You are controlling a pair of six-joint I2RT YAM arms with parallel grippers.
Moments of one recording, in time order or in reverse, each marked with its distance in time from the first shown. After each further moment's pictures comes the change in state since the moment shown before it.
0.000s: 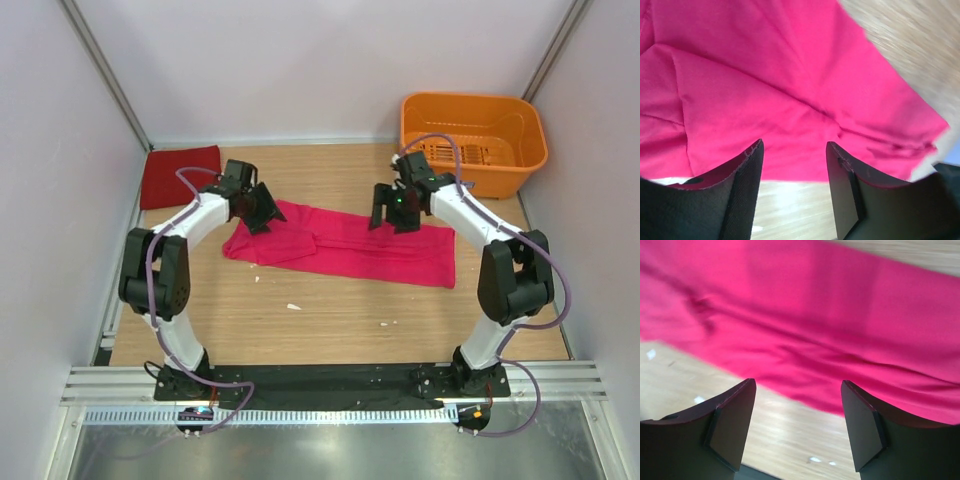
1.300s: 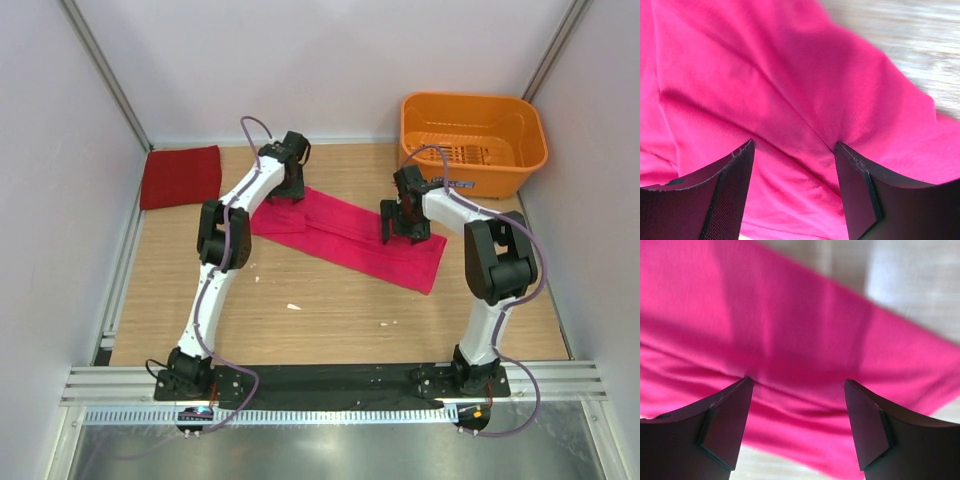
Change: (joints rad) left arm -0.160 0.775 1.064 -0.531 -0.544 0.282; right arm -0.096 0.140 -0.094 0.052 0.212 -0.111
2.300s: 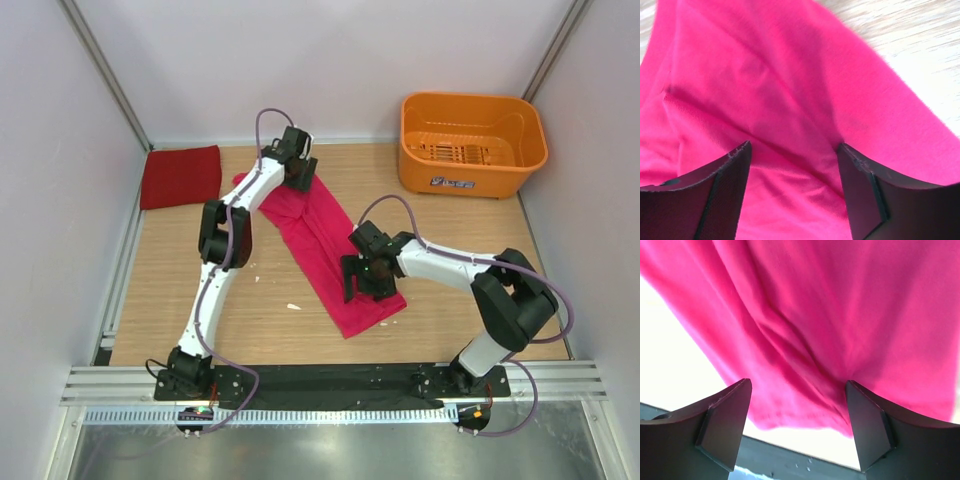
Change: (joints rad) left arm 0.008 0.039 0.024 0.275 0.165 0.451; right arm 0.424 -0.252 -0.341 0.061 -0.103 0.339
